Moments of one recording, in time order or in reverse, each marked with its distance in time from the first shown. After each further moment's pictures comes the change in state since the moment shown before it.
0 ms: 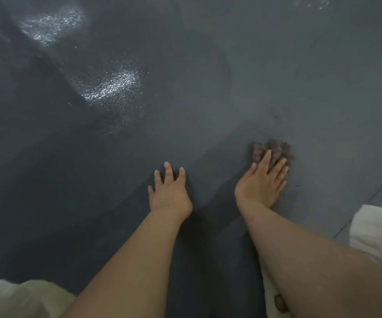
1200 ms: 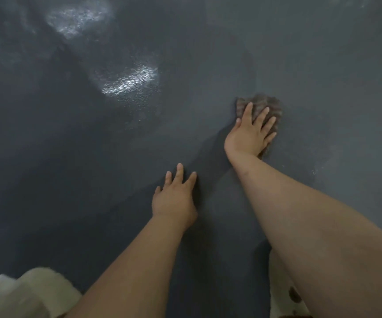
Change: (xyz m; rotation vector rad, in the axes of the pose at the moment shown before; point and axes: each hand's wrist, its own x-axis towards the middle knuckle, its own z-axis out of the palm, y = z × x) left_hand -0.001 -0.010 -0.004 0.041 0.009 0.045; right_hand 0.045 -0.117 0.013 -0.041 -0.151 -0.268
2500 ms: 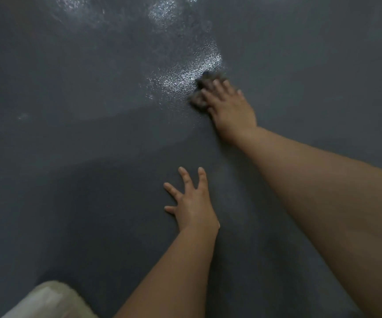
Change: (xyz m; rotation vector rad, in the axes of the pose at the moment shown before) left_hand -0.023 -0.131 0.010 -0.405 0.049 -0.504; right_hand -0.073 -0.212 0.099 -0.355 -0.238 -1.136
